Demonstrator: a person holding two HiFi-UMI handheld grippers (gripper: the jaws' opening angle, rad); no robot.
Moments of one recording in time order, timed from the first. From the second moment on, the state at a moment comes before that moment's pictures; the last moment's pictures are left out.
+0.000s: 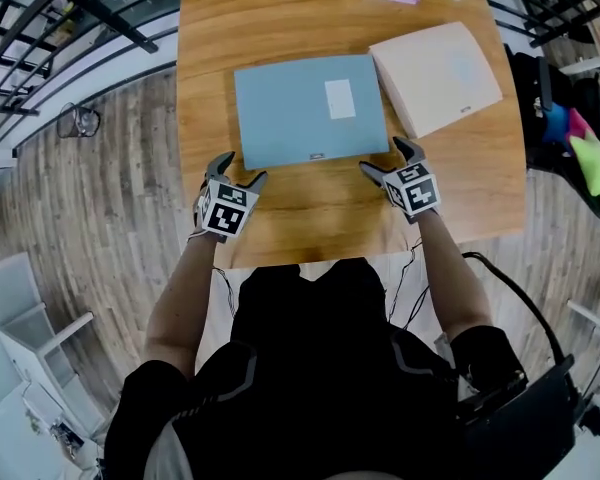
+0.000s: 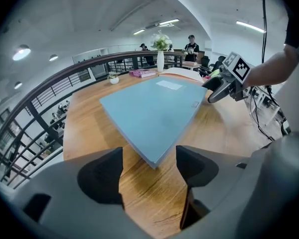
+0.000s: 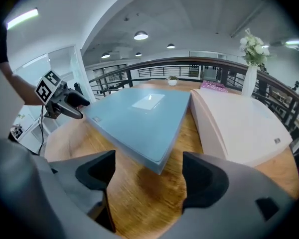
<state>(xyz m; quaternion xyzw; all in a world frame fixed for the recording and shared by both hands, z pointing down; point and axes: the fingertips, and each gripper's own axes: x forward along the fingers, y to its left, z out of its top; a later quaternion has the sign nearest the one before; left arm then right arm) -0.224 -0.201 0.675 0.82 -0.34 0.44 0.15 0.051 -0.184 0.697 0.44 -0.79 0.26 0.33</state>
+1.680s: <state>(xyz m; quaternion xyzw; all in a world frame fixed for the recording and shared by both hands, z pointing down) -0.227 -0.206 0.705 0.81 -0.32 0.43 0.24 -0.028 -0.221 0.515 0.39 -0.83 0.00 0.40</state>
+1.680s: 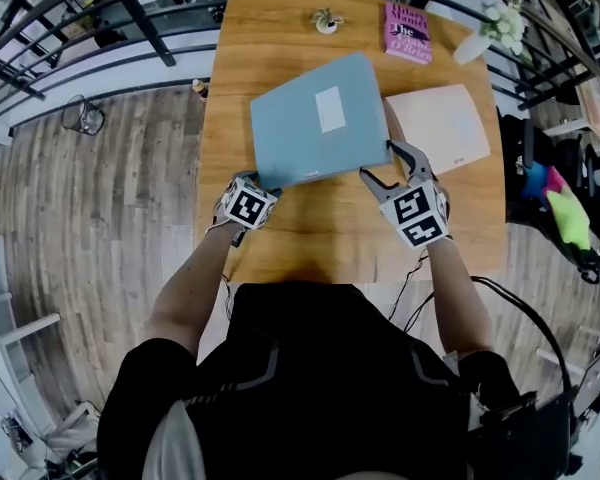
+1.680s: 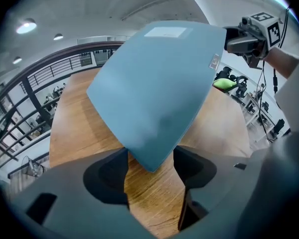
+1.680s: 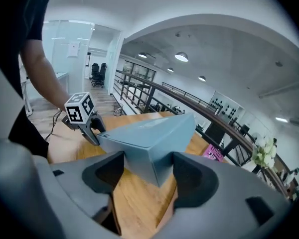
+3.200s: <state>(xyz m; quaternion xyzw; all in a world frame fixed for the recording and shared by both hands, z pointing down) -0.247 -0.190 0.651 0.83 -0.37 0.36 0.21 -0.208 -0.224 0.430 0.22 -0.82 -0.28 0.44</state>
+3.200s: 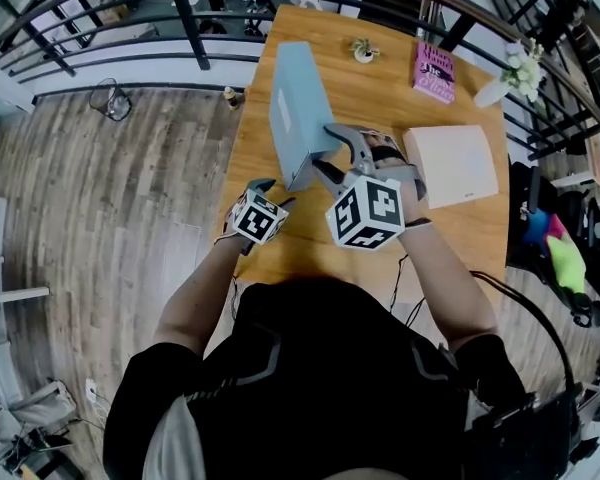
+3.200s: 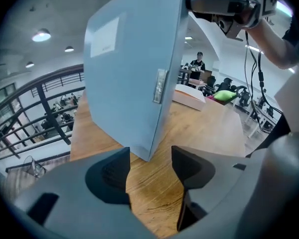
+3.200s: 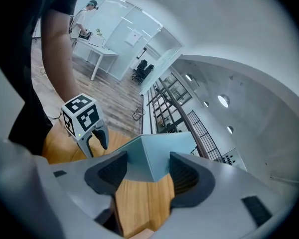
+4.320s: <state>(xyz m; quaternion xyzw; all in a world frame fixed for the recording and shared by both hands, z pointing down) -0.234 -0.201 0.485 0.80 -0.58 0.16 0.07 -0.164 -0.224 0.369 0.30 -0.89 -0.15 0.30</state>
